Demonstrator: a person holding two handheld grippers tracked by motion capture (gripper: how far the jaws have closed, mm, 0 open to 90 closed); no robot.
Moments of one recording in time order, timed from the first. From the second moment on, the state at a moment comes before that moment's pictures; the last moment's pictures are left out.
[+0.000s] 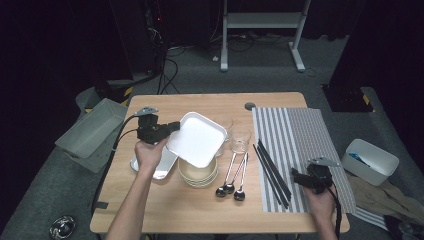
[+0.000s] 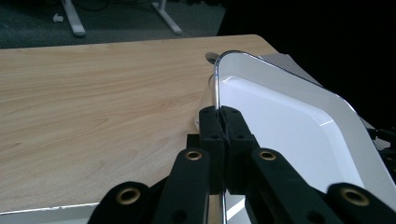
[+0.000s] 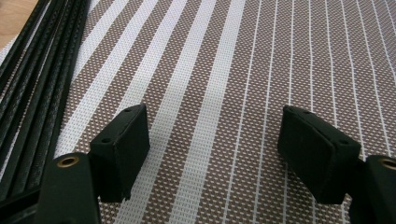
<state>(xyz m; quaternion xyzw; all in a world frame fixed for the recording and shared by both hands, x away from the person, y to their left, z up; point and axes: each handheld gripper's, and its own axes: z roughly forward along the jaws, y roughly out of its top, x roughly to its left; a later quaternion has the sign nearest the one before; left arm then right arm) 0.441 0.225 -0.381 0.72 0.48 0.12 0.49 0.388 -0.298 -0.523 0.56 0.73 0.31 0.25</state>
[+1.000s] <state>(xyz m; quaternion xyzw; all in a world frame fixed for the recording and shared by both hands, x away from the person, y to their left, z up) 0.451 0.181 -0.378 0.74 0.45 0.10 0.49 0.388 -0.298 -0.523 0.56 0.73 0.31 0.25</state>
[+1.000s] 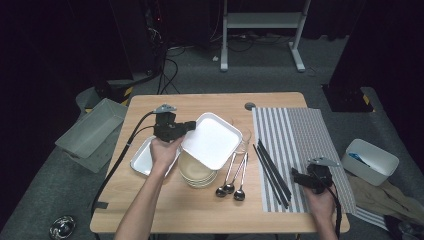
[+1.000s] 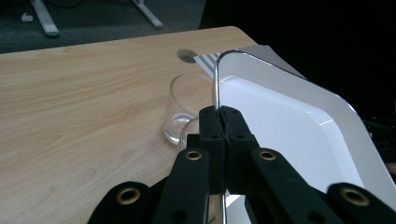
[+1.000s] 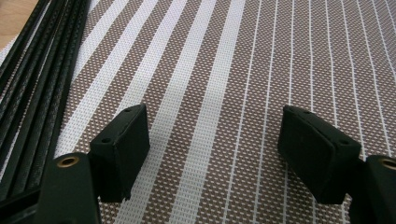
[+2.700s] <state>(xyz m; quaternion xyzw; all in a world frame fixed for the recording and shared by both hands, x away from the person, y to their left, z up) 0.459 0.126 -0.385 0.76 0.41 0.07 0.49 0.372 -0.284 -0.499 0.50 0.76 0.32 0.25</state>
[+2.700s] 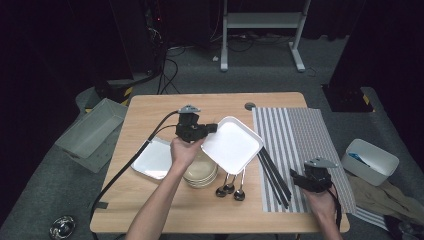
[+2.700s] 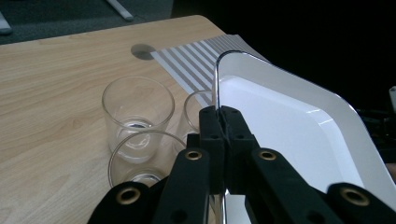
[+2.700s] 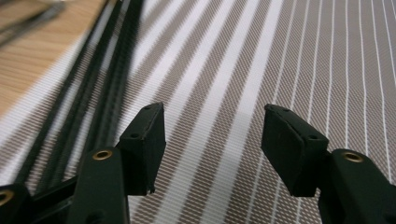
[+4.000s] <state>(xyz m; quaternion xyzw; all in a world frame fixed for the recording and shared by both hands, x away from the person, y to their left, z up) 0.457 0.124 -0.387 0.77 0.41 0.07 0.49 0.396 -0.231 -0.409 0.39 0.78 0.43 0.21</state>
